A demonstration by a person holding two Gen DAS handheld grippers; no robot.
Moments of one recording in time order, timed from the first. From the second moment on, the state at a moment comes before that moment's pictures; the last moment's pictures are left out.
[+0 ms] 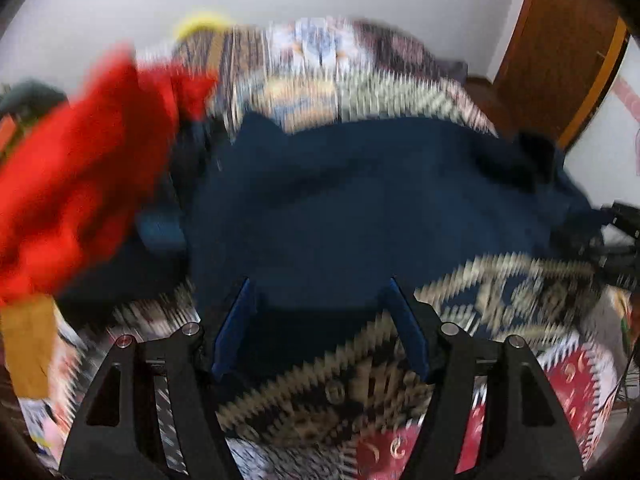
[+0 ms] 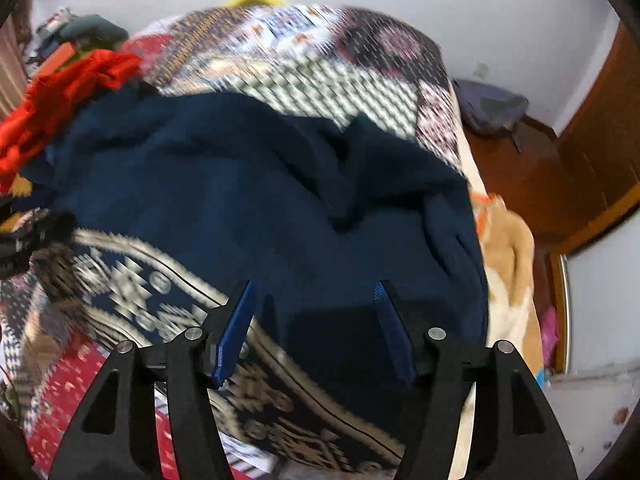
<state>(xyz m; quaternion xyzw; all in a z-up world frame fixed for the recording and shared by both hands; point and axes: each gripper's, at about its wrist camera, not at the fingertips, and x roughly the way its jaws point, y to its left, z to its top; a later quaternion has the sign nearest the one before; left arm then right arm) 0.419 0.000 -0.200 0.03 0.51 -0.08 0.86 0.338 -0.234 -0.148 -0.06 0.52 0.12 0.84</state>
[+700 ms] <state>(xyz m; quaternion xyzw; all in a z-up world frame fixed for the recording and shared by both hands) 0.339 0.099 -0.217 -0.12 0.51 0.02 0.85 0.298 -0.292 -0.122 0.05 0.50 0.10 0.86</state>
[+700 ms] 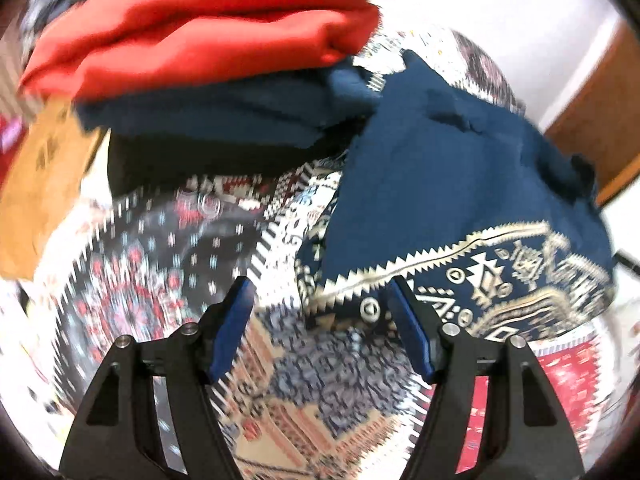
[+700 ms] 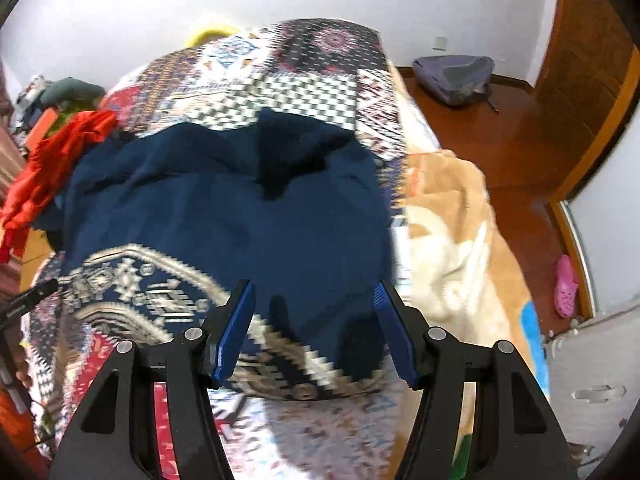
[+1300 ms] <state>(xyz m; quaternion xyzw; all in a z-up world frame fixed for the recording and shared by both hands) 0.370 0.092 -0.275 -0.40 0.48 -0.07 0.78 0.276 -0.238 -0.133 0.00 0.51 0.15 0.85</state>
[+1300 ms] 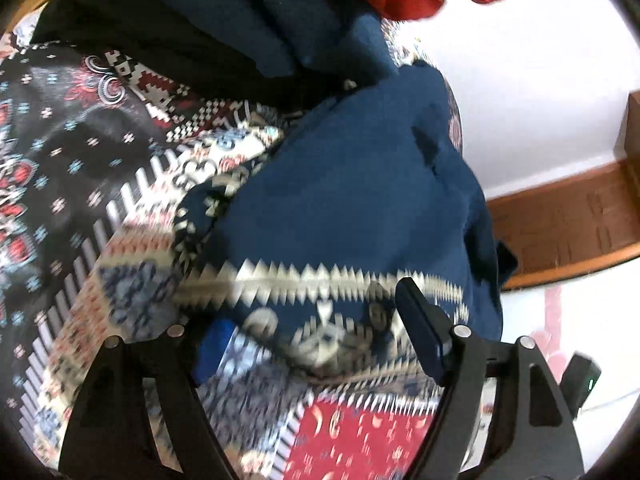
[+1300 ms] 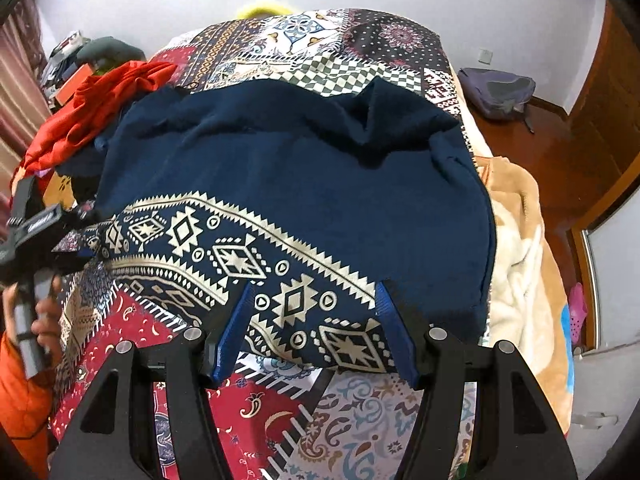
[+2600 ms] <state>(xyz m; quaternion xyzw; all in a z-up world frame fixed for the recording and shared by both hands) 0.192 0.142 -0.151 -0.33 0.33 0.03 0.88 0.207 -0.031 -0.162 -0.08 0.54 0.32 0.77</state>
